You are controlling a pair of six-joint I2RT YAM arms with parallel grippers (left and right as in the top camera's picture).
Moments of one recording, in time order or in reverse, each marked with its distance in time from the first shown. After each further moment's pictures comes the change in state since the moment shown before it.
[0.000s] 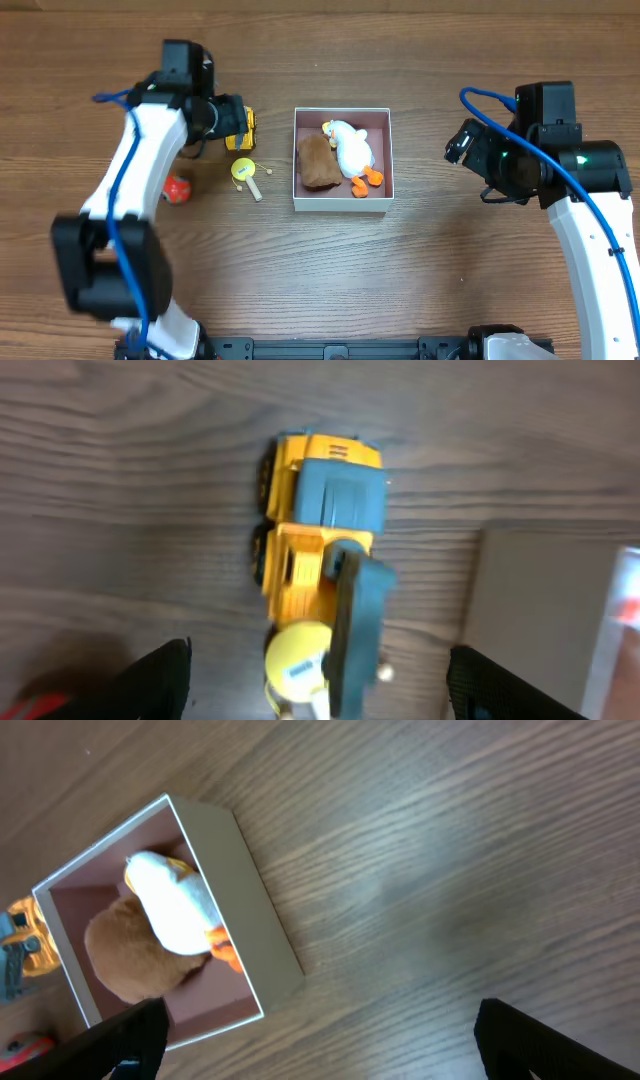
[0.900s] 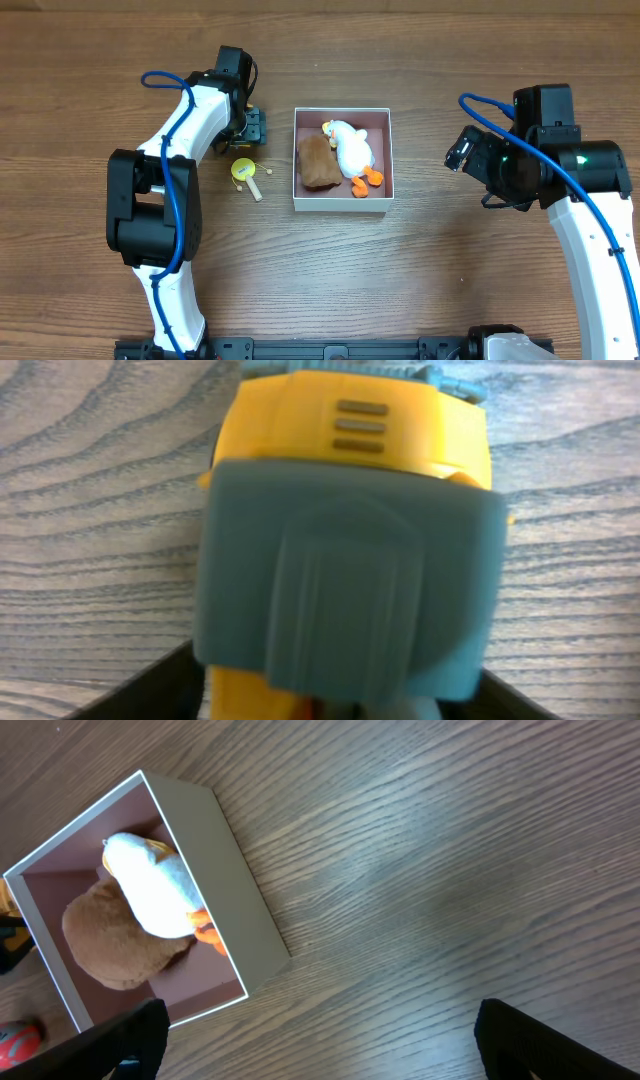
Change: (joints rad) left arm -0.105 0.291 0.123 -0.018 -0.211 0.071; right arm 0.000 0.000 0.000 -0.051 0.004 -0.002
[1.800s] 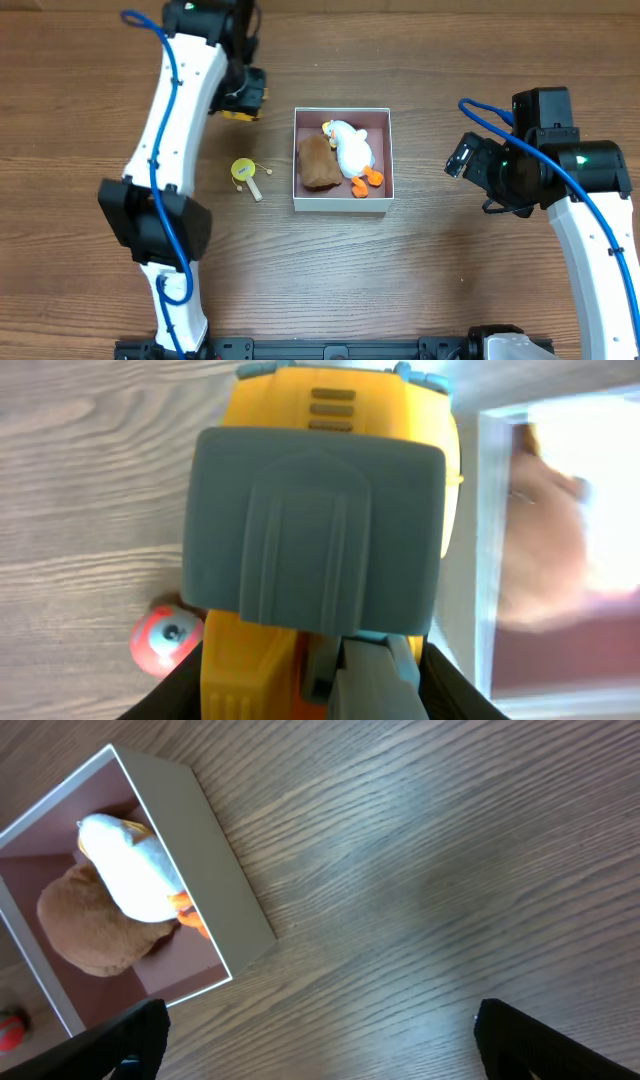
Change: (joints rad) left arm -0.077 0.023 0.711 -0.776 0.073 0.134; right arm 0.000 0.000 -0.001 -0.053 0.009 0.000
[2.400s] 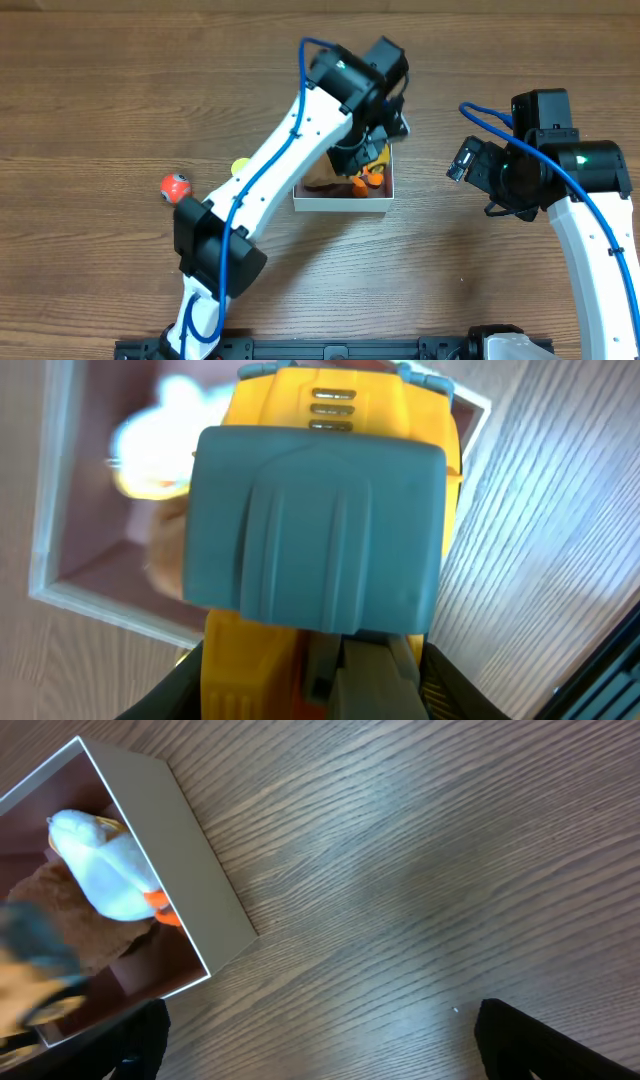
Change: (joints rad) left arm -0.449 0.000 -0.069 0.035 0.037 0.561; right arm 0.000 0.000 0.000 -0.027 0.032 -0.007
